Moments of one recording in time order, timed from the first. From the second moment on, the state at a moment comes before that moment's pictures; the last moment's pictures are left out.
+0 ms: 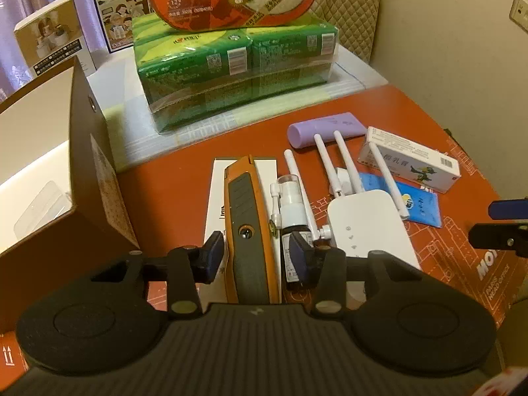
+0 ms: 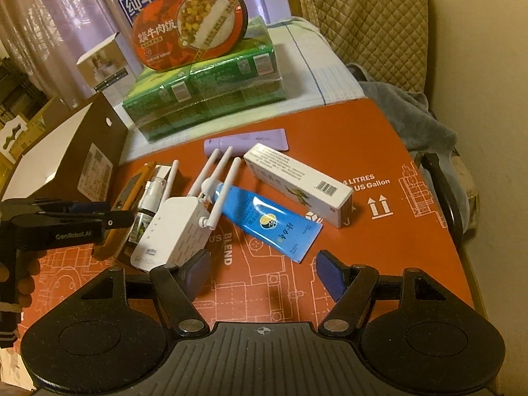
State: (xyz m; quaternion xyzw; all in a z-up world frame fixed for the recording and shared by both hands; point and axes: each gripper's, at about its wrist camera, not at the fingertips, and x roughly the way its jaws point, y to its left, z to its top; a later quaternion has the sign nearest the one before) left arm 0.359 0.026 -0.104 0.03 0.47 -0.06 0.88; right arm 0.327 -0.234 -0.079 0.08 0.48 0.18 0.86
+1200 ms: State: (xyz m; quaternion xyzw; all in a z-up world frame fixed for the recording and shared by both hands) left arm 0.349 0.052 -0.087 0.02 0.44 -0.07 0.89; right arm 0.360 -0.183 -0.104 0.20 0.52 0.20 0.80
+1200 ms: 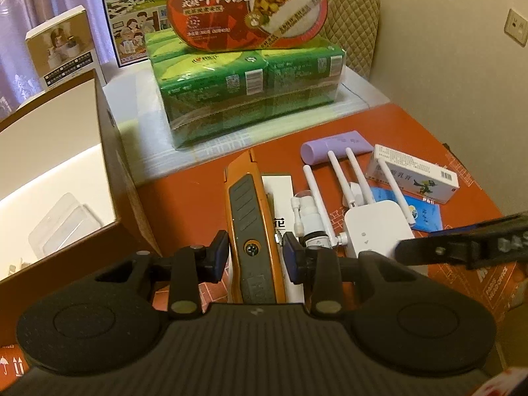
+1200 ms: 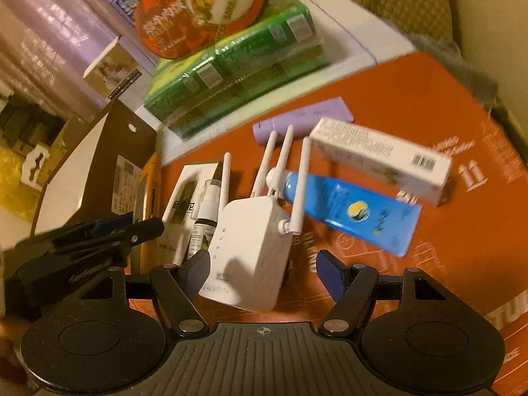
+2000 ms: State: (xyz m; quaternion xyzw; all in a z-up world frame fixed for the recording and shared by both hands) left arm 0.311 0.087 -0.077 -0.02 0.44 -0.05 0.90; right arm 0.368 -0.173 -0.118 0.29 0.51 0.19 0.79
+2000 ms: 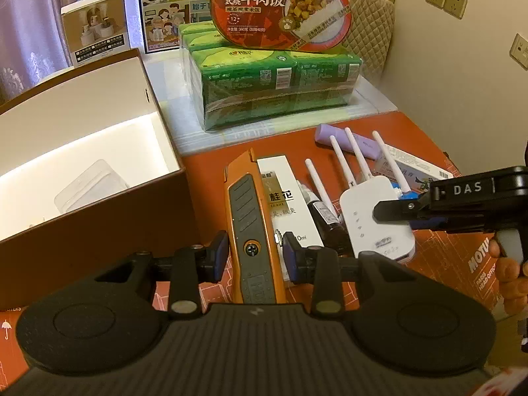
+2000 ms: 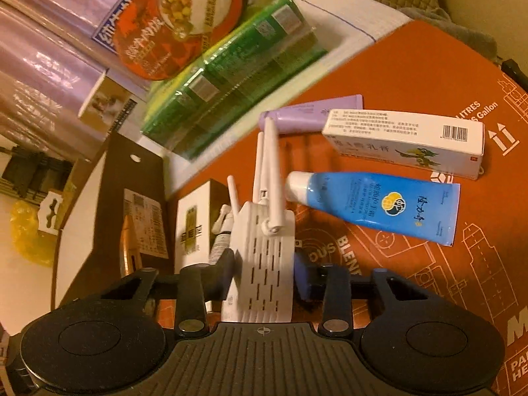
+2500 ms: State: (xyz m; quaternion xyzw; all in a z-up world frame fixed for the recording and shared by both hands) left arm 0.288 0.102 -0.059 -0.03 0.42 -0.05 0.90; right arm 0.341 -0.172 -0.079 0.27 0.47 0.20 0.81
